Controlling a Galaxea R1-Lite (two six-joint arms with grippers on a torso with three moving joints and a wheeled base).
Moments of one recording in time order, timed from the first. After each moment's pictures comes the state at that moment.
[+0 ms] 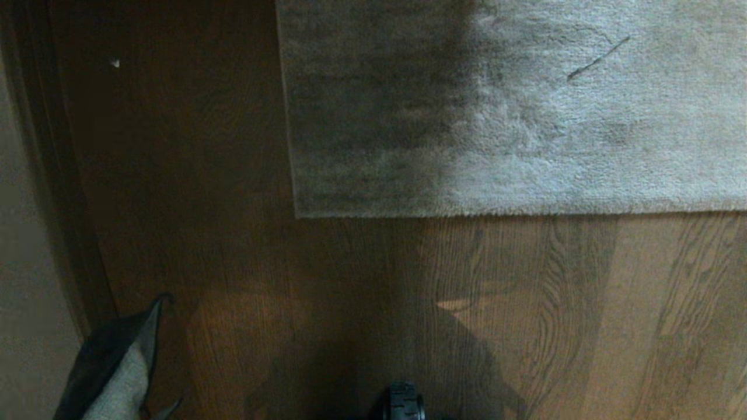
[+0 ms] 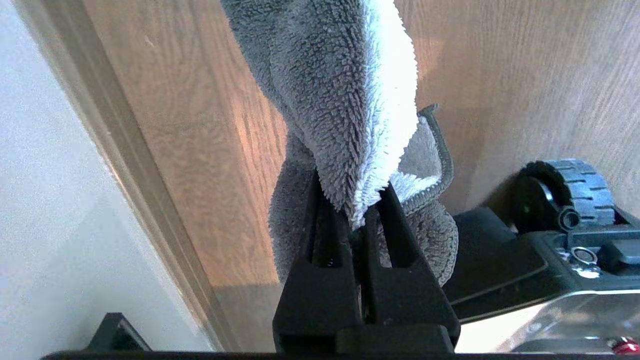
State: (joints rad) left arm -0.02 0.27 0.00 -0.03 -0.03 0.03; right arm 0.01 0.00 0.00 -0.01 -0.06 0.07
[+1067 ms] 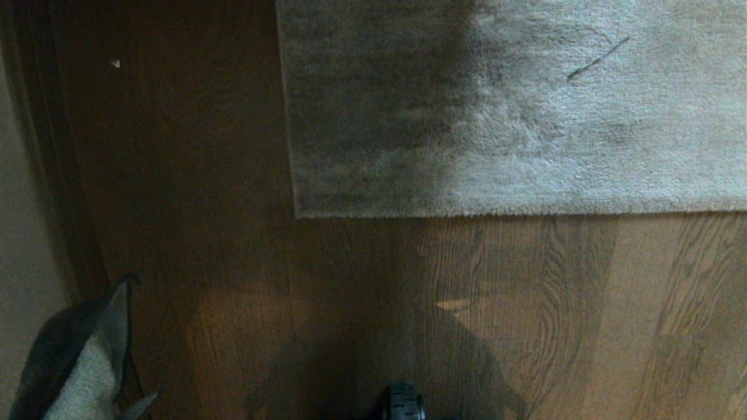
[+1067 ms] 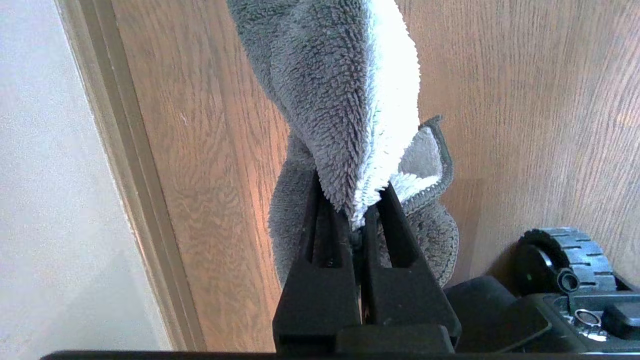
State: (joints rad) left arm 0.00 0.00 0.00 0.00 -0.02 0.02; right arm 0.01 0.00 0.00 -0.01 -0.06 0.07
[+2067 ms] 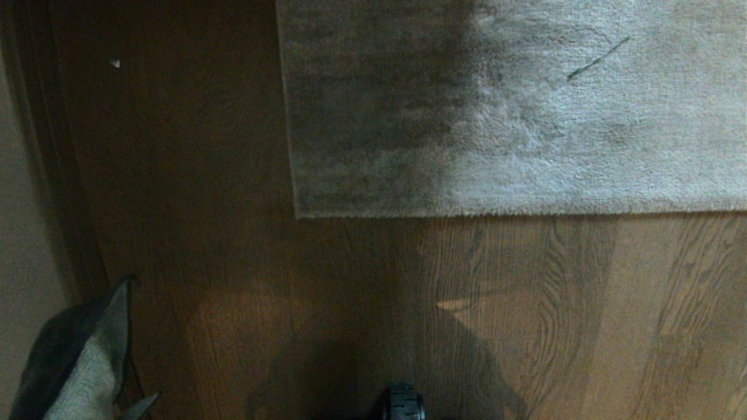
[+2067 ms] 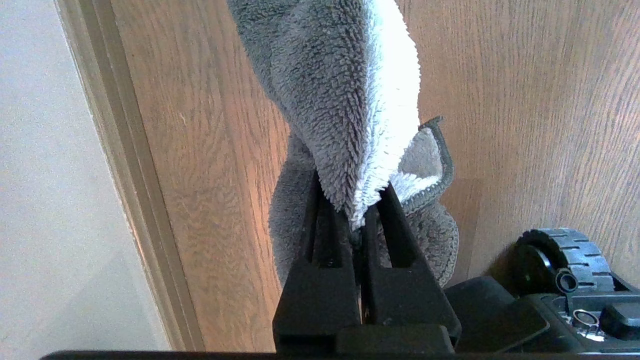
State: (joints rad) left arm 0.00 0.00 0.00 0.00 -0.02 0.02; right arm 0.01 0.00 0.00 -0.01 -0.06 0.07
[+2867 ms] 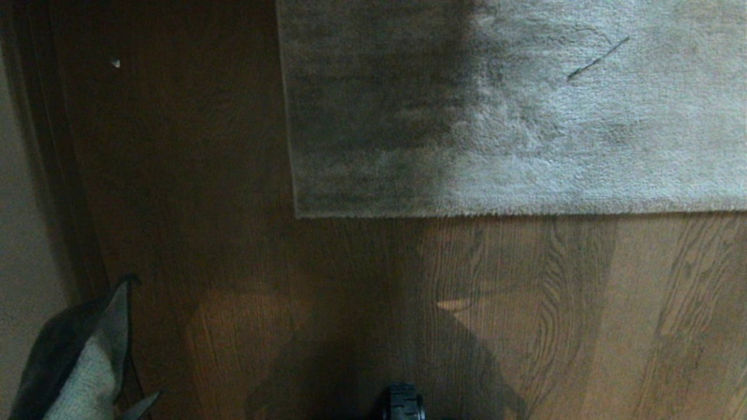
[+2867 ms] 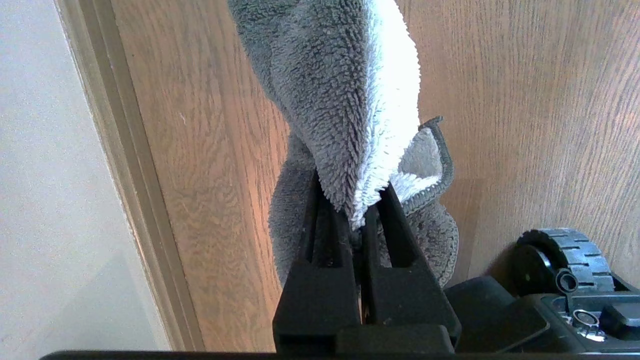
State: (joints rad) left arm 0.00 0.00 0.00 0.00 -0.02 0.02; right arm 0.01 0.00 0.00 -0.01 -0.06 0.07
